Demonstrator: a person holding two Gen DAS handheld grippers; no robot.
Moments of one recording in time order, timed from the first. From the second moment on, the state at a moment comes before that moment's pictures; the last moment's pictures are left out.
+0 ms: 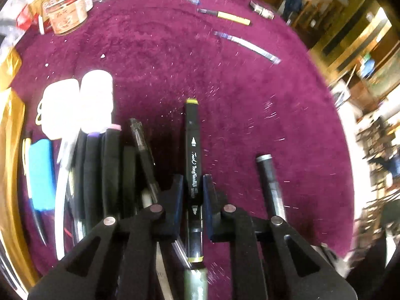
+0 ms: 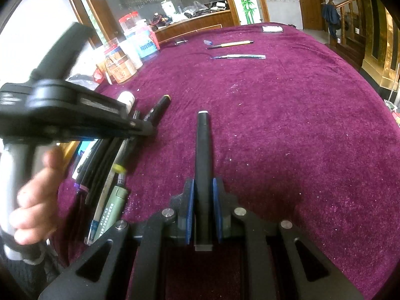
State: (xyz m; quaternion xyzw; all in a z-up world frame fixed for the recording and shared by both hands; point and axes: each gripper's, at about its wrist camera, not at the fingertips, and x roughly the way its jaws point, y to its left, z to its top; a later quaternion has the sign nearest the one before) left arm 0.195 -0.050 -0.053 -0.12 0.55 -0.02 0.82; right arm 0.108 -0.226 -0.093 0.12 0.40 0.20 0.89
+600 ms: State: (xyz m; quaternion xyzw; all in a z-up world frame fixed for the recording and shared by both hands) left arm 0.027 0.033 -0.002 -0.20 0.45 -0.04 0.87; right arm 0.090 -0.229 -0.078 0.16 0.34 0.23 0.89
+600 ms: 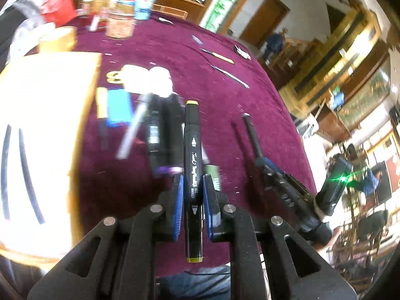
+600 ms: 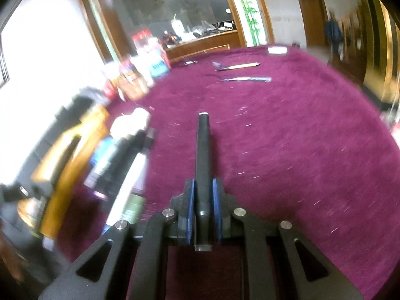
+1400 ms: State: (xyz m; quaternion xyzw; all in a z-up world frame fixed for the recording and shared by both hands) left arm -0.065 0.246 -0.009 -0.26 0.40 0.18 0.86; right arm 0.047 0.057 -0.026 0.04 0.37 0.44 0.82
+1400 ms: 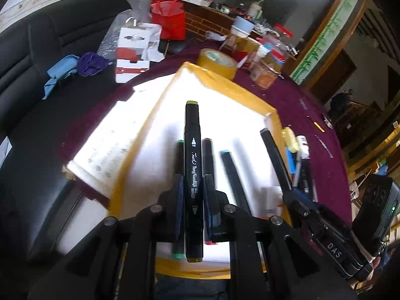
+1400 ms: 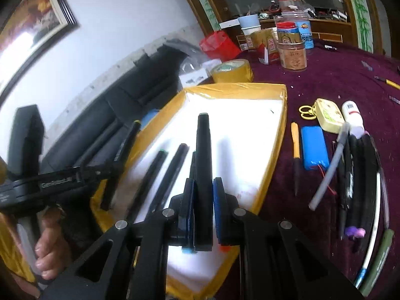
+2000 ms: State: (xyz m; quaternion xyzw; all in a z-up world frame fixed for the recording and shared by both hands) left arm -0.049 0.264 -0.038 -0.23 0.46 0.19 0.84; right arm 0.059 0.107 -0.044 -0.07 0.40 0.38 0.83
